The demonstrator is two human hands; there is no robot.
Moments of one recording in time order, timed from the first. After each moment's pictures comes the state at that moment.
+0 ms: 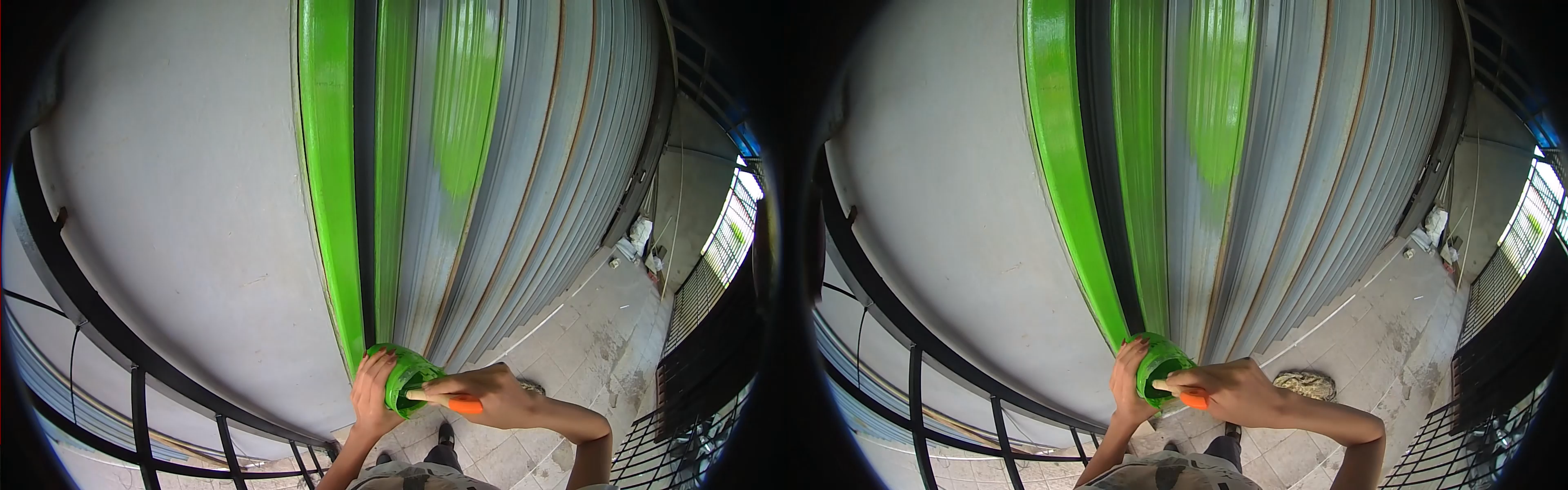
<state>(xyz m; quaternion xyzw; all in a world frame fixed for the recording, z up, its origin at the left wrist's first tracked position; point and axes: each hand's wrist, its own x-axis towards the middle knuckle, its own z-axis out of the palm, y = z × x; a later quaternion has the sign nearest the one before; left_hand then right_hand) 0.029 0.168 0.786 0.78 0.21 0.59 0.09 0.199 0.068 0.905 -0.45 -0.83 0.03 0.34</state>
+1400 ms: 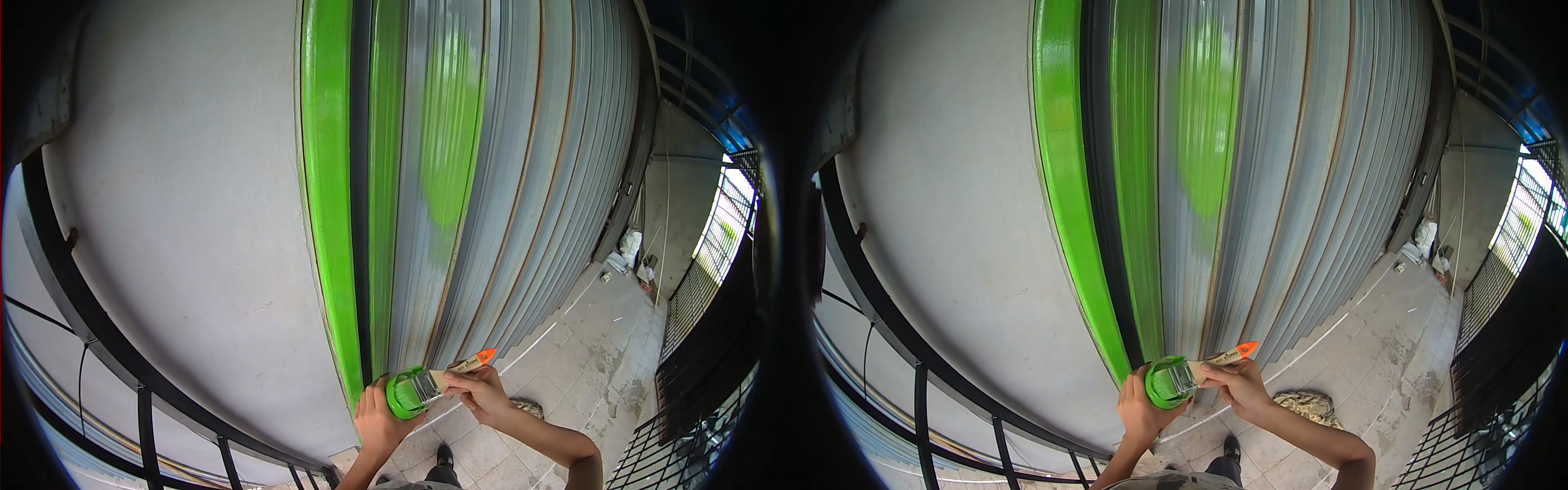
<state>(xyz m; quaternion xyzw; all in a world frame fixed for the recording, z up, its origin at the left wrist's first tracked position) 0.047 0.159 0.773 0.78 0.38 0.49 0.09 0.221 0.086 0.849 -0.51 -0.29 0.50 0.63</state>
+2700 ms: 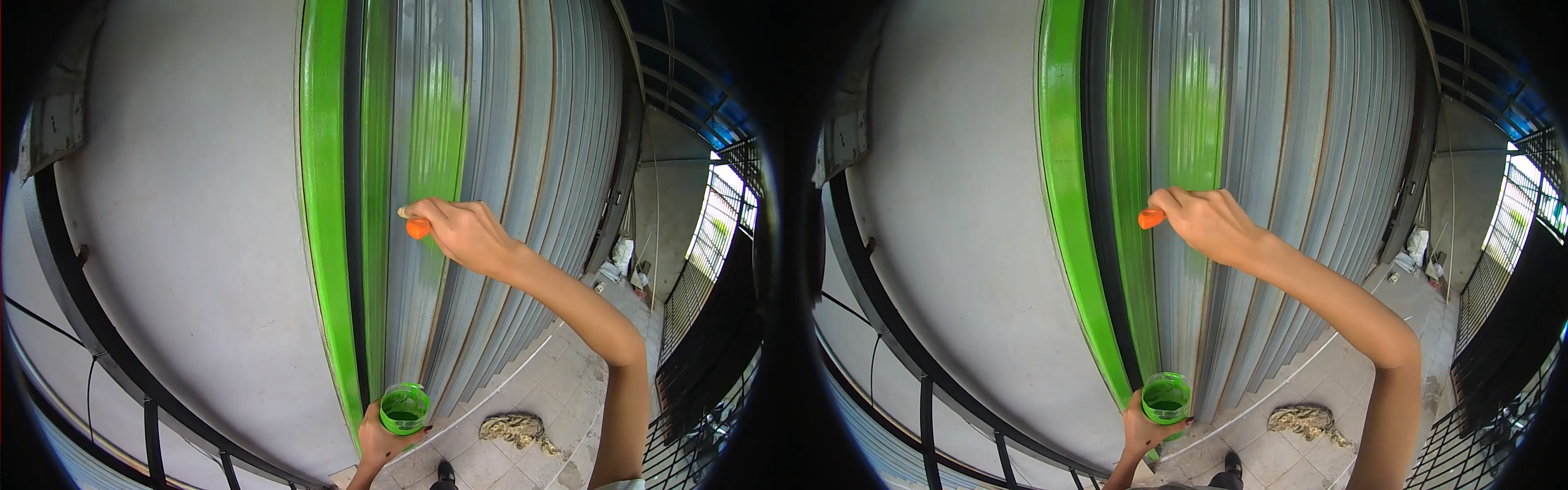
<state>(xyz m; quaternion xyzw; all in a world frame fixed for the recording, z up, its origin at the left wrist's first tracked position) 0.038 0.163 0.764 0.73 0.35 0.45 0.37 0.253 0.208 1.080 -0.39 -0.79 -0.43 0.22</state>
